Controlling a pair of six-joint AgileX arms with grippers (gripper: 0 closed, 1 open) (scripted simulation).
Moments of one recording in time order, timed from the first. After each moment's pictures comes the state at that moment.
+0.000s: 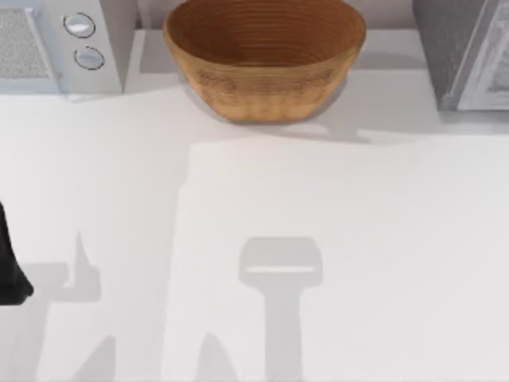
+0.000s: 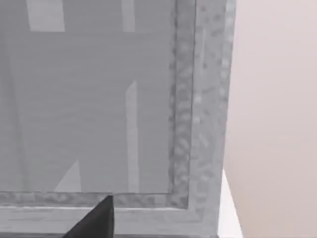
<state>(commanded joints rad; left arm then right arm) 0.00 0.00 0.00 0.00 0.00 0.00 -1.04 1.54 0.57 0.98 -1.03 0.02</state>
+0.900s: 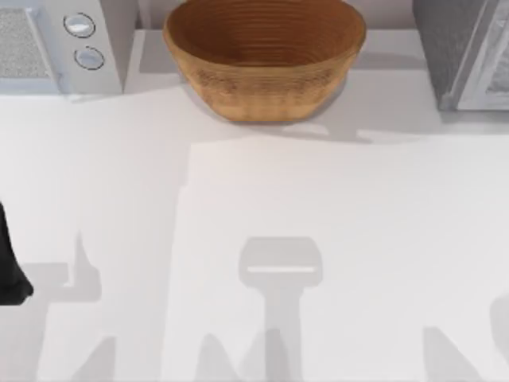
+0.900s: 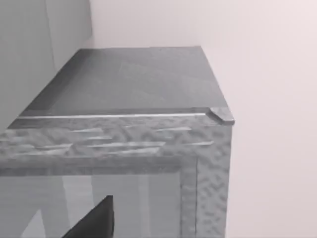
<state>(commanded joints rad) 0.00 0.00 0.00 0.00 0.00 0.00 -1.05 1.37 1.64 -0.28 -1.04 0.02</state>
